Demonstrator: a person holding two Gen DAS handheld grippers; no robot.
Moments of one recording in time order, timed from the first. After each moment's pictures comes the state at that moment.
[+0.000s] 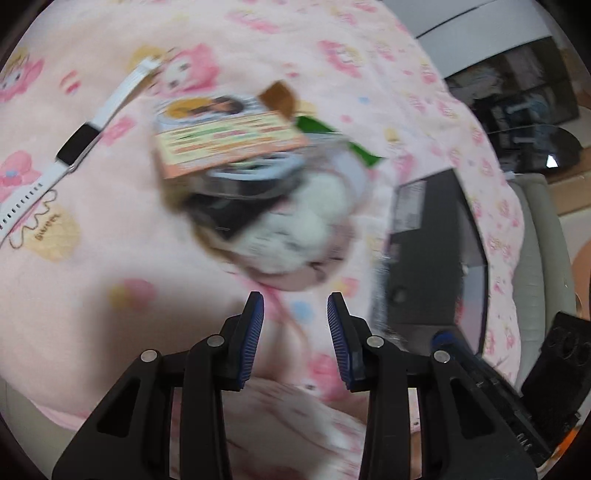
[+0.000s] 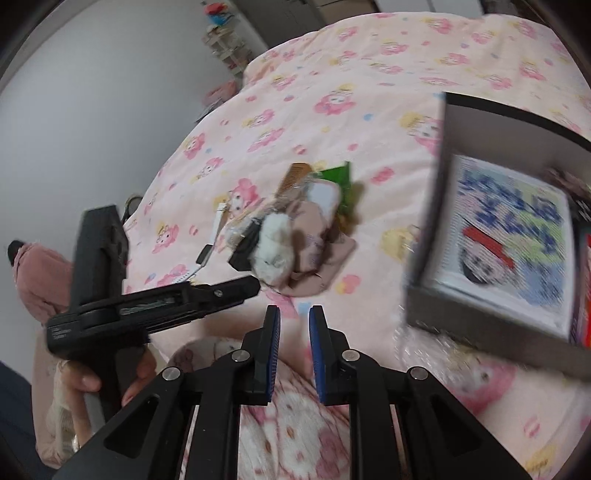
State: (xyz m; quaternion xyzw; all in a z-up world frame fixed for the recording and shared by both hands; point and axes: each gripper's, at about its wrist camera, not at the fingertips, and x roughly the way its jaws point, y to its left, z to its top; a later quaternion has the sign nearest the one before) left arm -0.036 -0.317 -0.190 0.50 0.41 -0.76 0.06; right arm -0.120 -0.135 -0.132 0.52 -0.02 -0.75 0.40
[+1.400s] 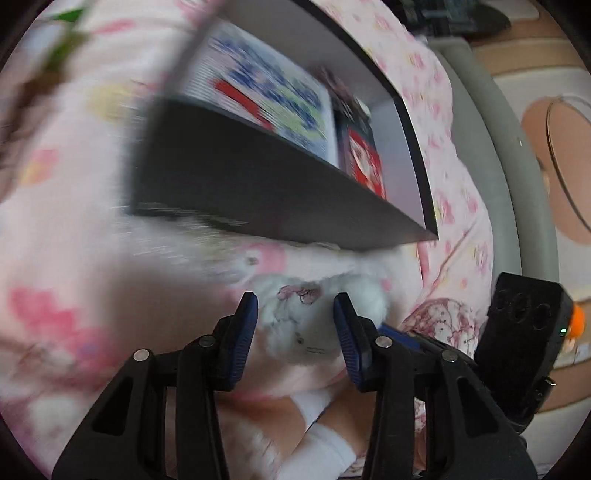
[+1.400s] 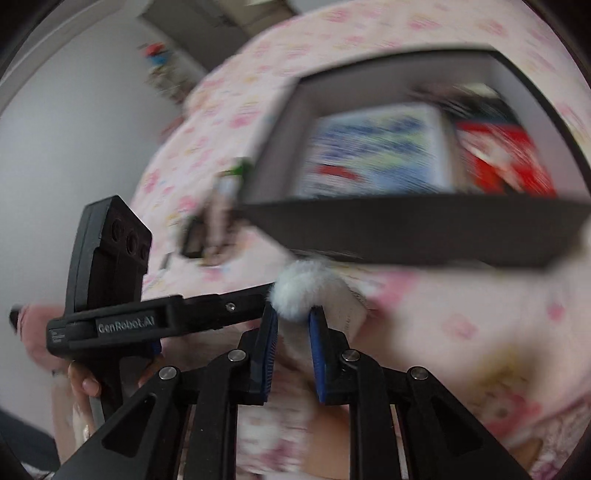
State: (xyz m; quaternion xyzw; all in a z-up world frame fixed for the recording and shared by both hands) left arm -0.100 -0.099 -0.202 0.58 0.32 -0.73 -0.19; right arm -0.090 0.059 -0.172 0.55 -0.14 -0.77 0.28
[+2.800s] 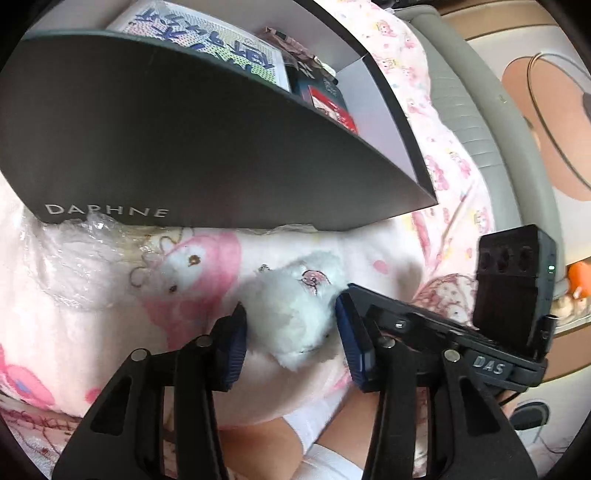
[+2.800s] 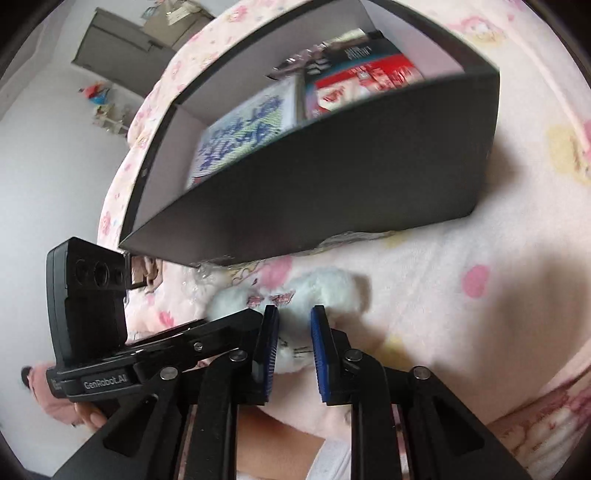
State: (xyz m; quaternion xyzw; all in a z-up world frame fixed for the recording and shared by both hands) left arm -0.104 -0.077 -0.218 0.57 0.27 -0.74 -0.23; right arm -0.112 0.124 -0.201 0.58 -0.19 -0.76 0.23
